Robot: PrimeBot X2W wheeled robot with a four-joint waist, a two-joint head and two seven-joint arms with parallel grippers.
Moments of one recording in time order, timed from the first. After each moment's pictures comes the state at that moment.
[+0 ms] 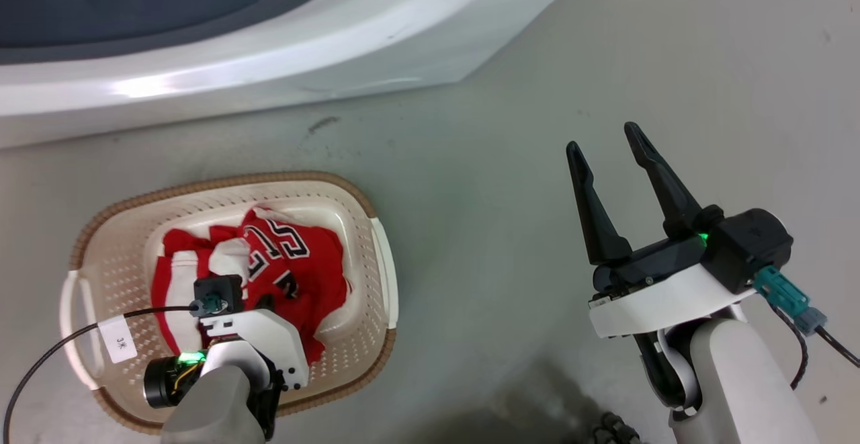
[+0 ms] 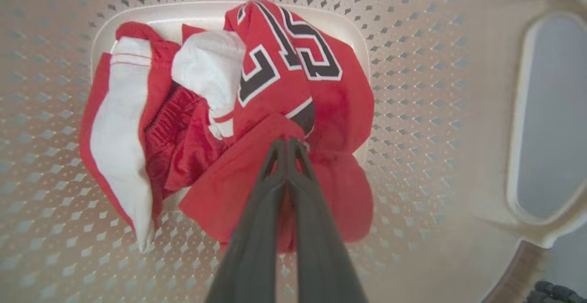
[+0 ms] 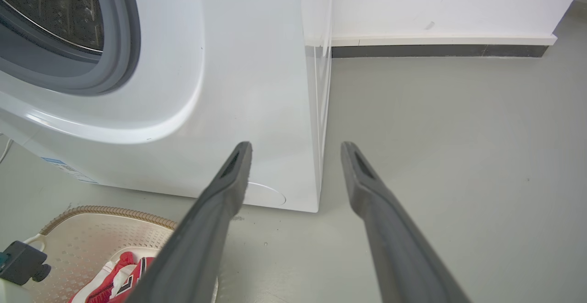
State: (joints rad) left arm -0.60 0.11 -0.18 1.22 -0.39 -0.01 -0.23; right arm -0.30 -0.05 0.22 0.04 0.17 0.13 -0.21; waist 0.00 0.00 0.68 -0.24
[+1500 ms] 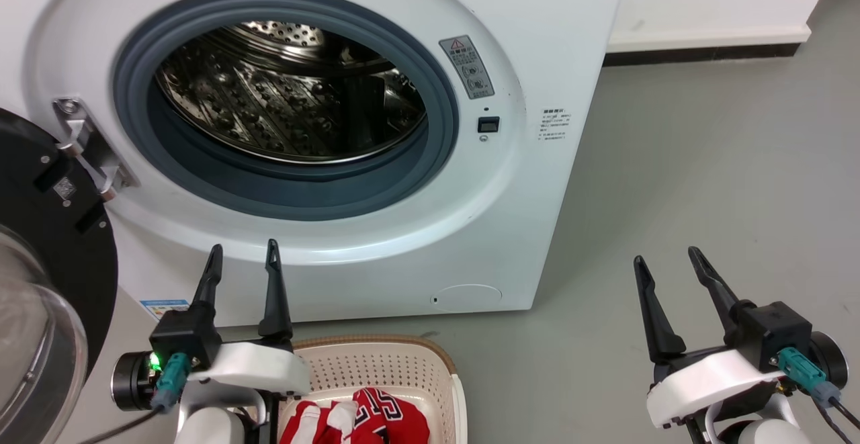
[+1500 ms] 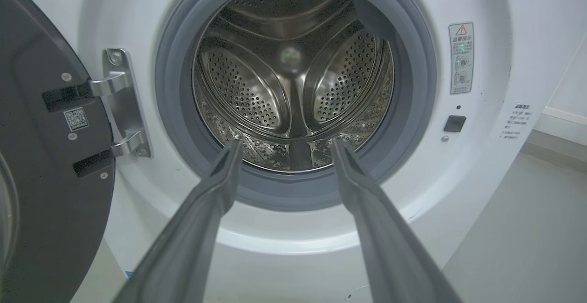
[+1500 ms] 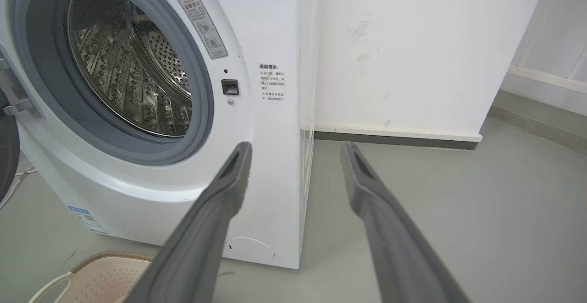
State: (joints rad) left arm -0.14 0.05 0.00 0.23 -0.16 0.02 -0.26; right arm -0.04 -0.05 0.04 0.04 0.06 0.13 -0.11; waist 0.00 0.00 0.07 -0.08
